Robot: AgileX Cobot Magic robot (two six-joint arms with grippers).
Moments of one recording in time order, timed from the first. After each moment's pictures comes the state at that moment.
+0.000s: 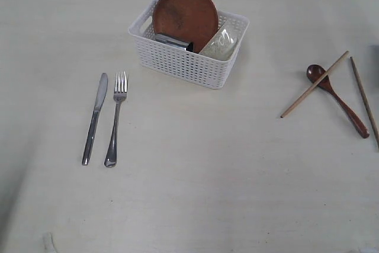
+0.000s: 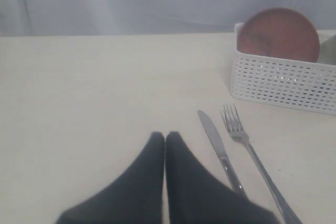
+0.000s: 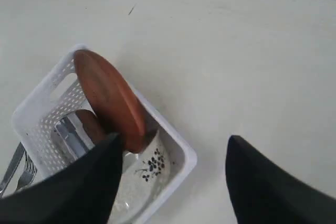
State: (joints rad) left arm -0.13 0.00 0.00 -0.17 0.34 0.11; right arm 0.08 2.02 -1.91 0.53 1.07 -0.38
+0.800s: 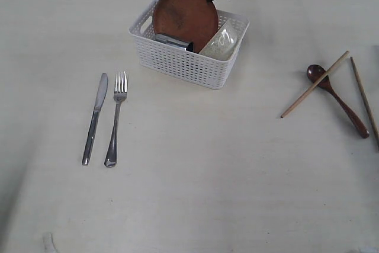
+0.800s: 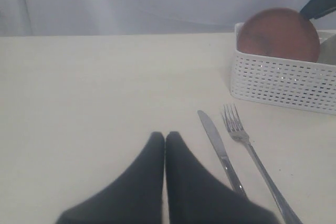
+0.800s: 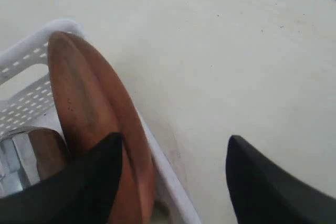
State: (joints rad) left arm -0.13 0.00 0.00 -0.17 0.34 0.11; right arm 0.27 2.27 -1.91 0.53 0.77 -0.59
